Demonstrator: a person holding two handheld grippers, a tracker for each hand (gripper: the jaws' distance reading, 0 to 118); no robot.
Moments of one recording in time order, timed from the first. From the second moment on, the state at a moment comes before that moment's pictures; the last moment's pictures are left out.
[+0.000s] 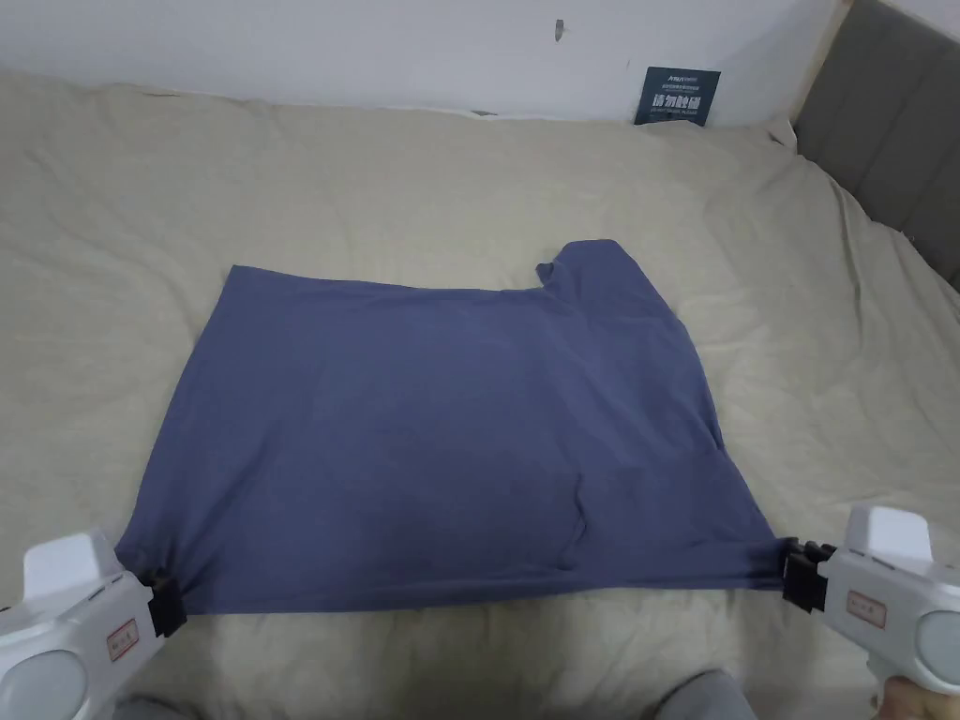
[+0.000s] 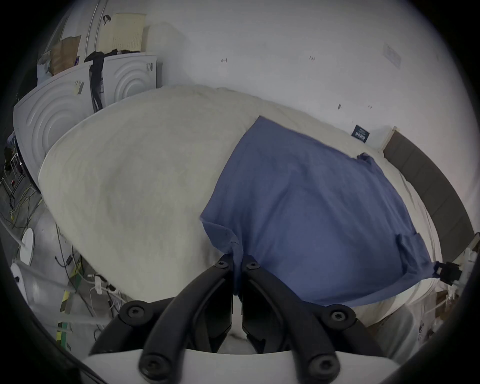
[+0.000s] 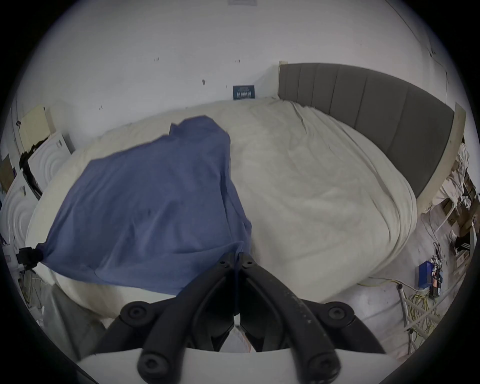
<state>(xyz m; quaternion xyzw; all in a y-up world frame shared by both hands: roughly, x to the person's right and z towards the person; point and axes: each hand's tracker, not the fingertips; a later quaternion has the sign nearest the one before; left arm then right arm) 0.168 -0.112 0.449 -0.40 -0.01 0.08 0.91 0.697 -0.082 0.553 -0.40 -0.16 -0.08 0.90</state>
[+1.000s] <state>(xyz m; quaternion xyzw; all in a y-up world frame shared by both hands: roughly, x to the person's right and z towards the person) 0.238 0.015 0.472 -0.09 -0.08 -0.05 0.99 0.579 0.056 0.572 -0.08 -0.12 0.02 0.99</state>
